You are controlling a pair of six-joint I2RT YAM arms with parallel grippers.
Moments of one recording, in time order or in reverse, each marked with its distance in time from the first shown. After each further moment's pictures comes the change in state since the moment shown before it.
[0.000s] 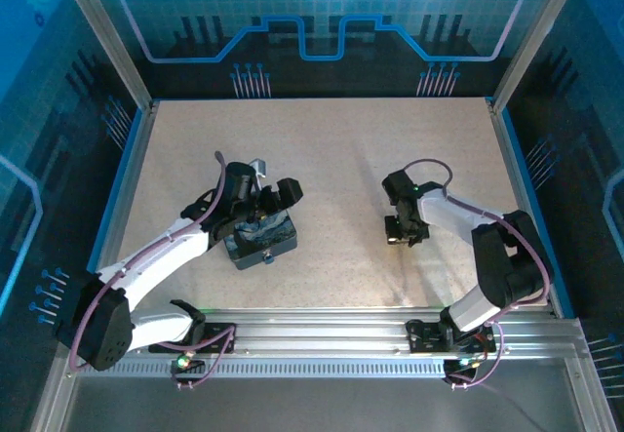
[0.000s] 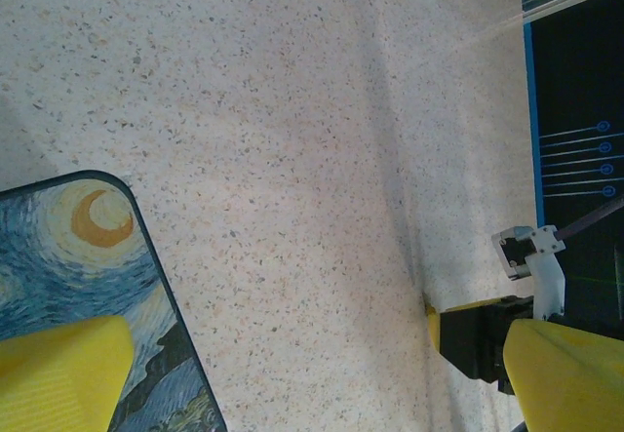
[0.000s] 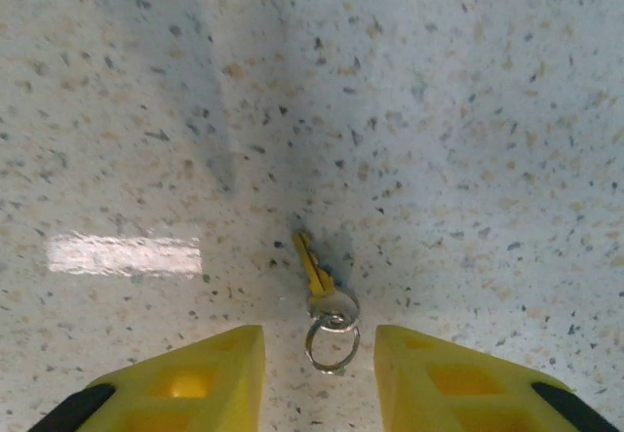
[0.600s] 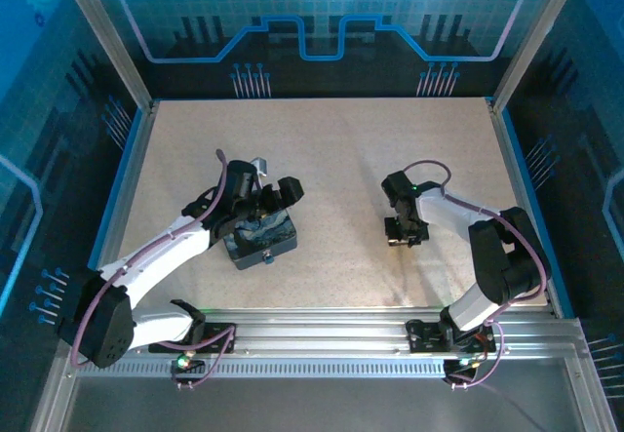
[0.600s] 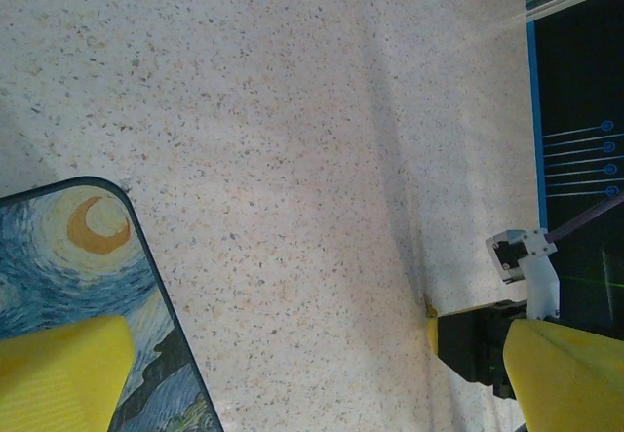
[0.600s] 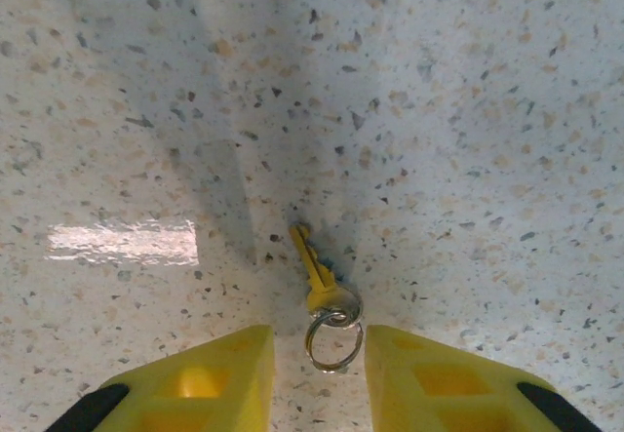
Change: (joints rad) left arm 0.000 0.015 0.018 -0.011 0.000 0.004; right arm -0.003 0.022 -0.007 -0.014 -0.014 0.015
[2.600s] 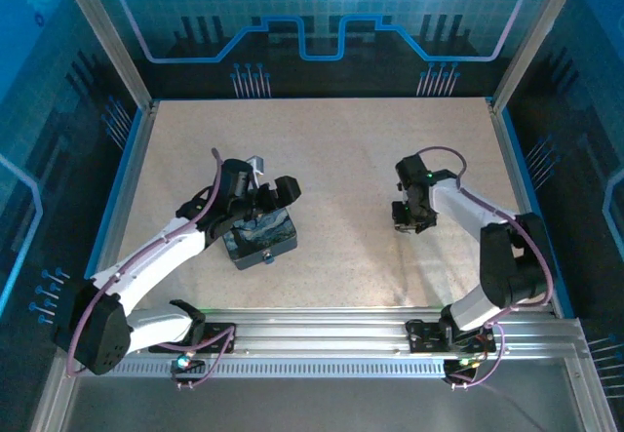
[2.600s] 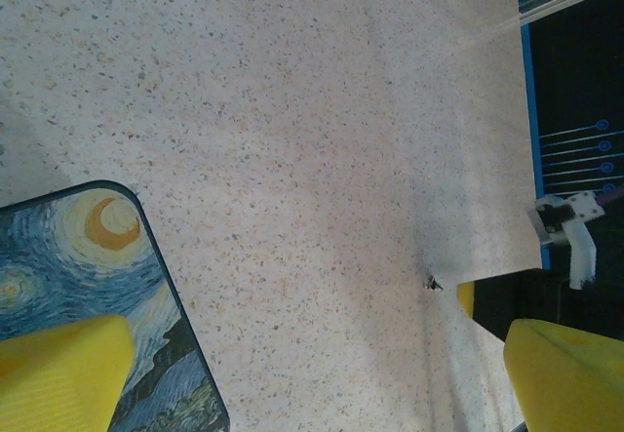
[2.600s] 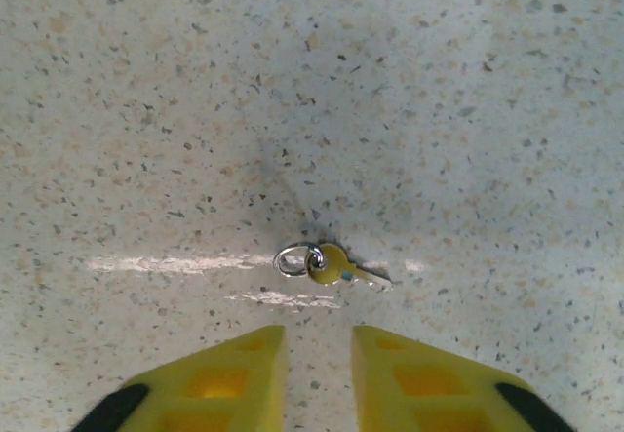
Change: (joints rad) left arm 0.014 -0.044 0.015 -0.054 -0.003 0.027; right arm -0.101 -0.019 0.103 -0.027 -0.045 -0.097
